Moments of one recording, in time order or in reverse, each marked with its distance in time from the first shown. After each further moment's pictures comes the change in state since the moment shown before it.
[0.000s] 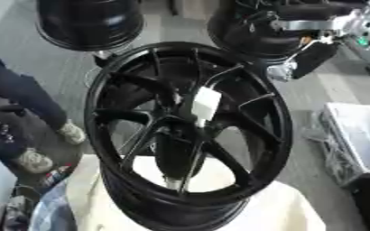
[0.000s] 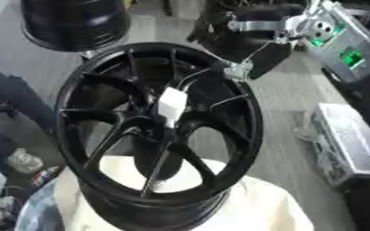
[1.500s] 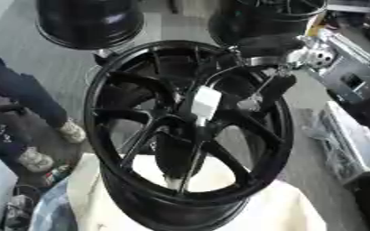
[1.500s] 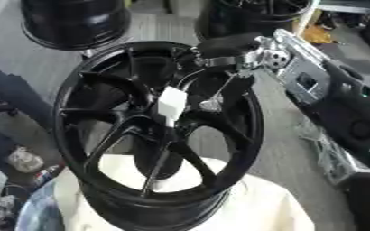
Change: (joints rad) left arm -0.007 0.000 0.000 0.000 0.000 -0.006 -0.008; right arm 0.017 0.074 0.103 -0.003 0.133 -0.057 -0.057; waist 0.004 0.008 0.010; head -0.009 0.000
